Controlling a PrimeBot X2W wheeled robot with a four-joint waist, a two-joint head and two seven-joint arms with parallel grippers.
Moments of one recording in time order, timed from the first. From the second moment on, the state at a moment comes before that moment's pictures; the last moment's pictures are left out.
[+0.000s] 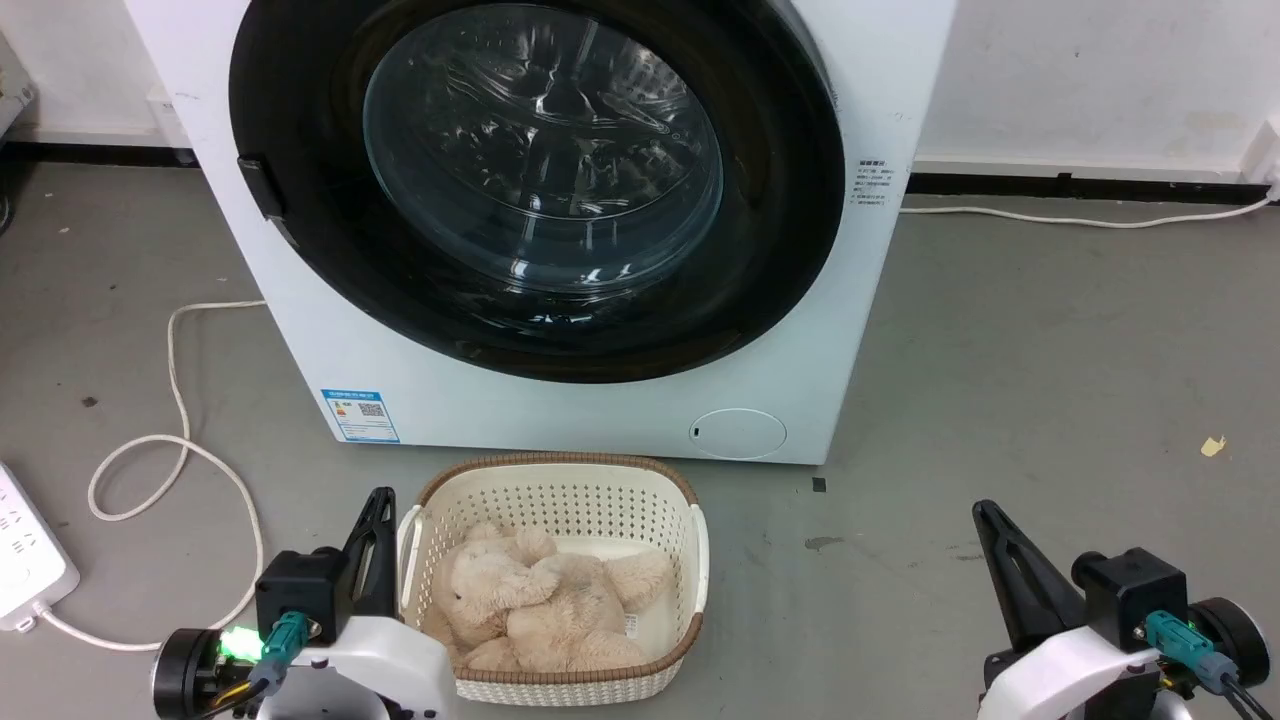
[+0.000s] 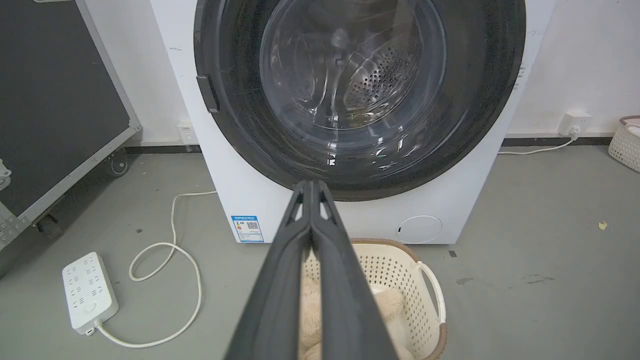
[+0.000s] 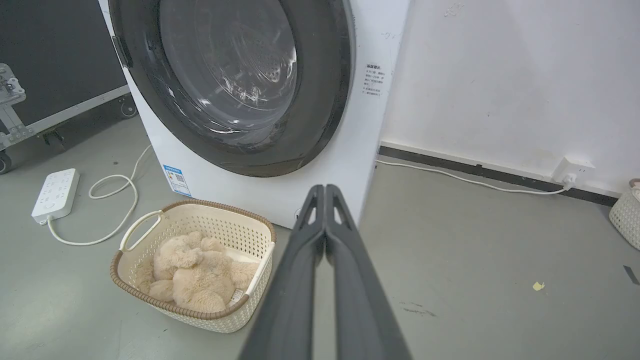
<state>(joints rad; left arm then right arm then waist) -0.01 0.05 0.00 0.00 0.00 0.00 0.00 0.01 -0.05 0.00 0.00 0.01 0.13 0.00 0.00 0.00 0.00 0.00</state>
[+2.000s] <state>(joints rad) -0.10 0.05 -0.06 -0.06 -0.02 0.03 -0.09 -0.27 -0.11 -0.03 -0.03 0.16 0.13 0.02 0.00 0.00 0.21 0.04</state>
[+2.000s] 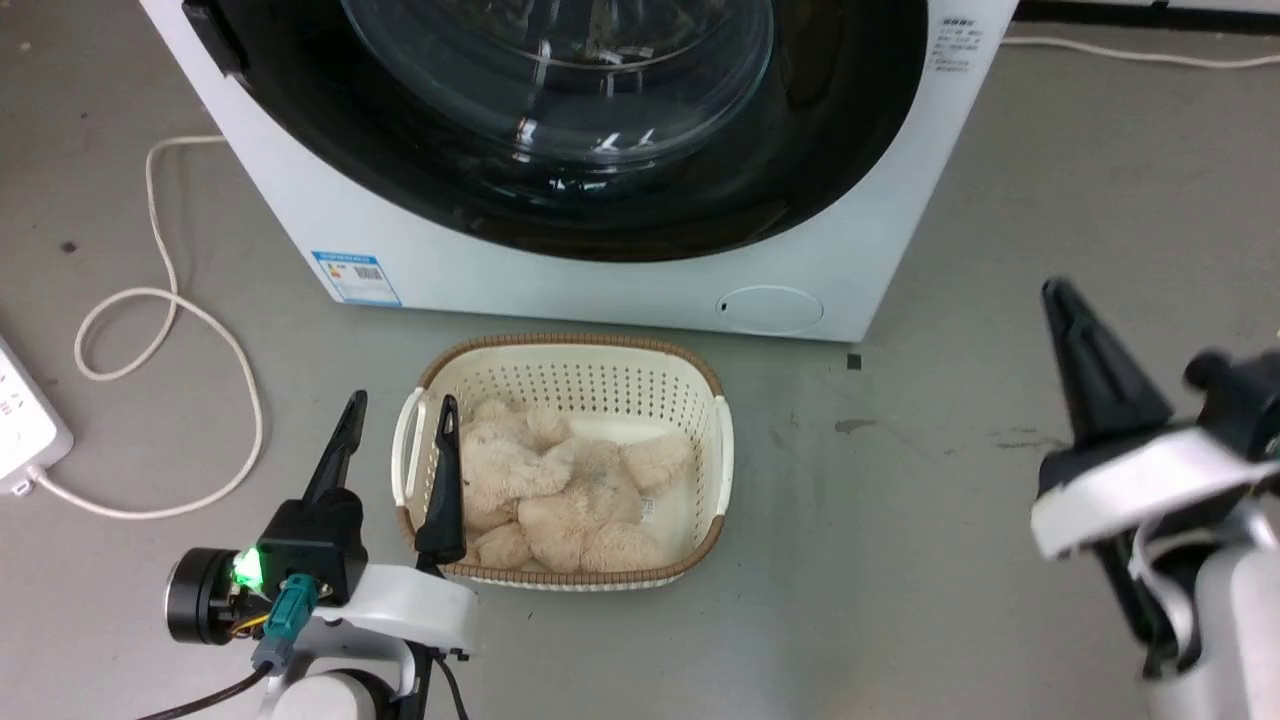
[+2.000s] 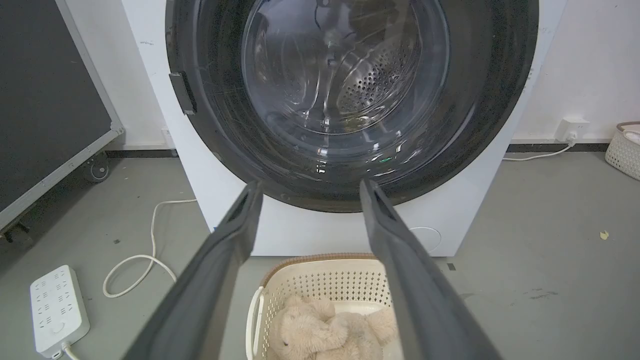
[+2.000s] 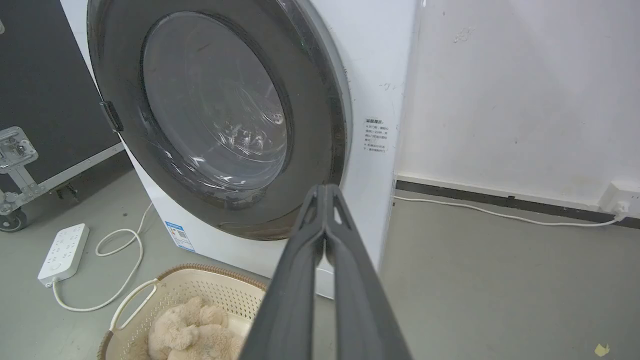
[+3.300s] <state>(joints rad) -0.19 0.05 -0.15 -0.10 -0.07 0.07 -0.17 -1.08 -0.08 -0.36 0.51 0.59 0.13 0.45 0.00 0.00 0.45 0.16</state>
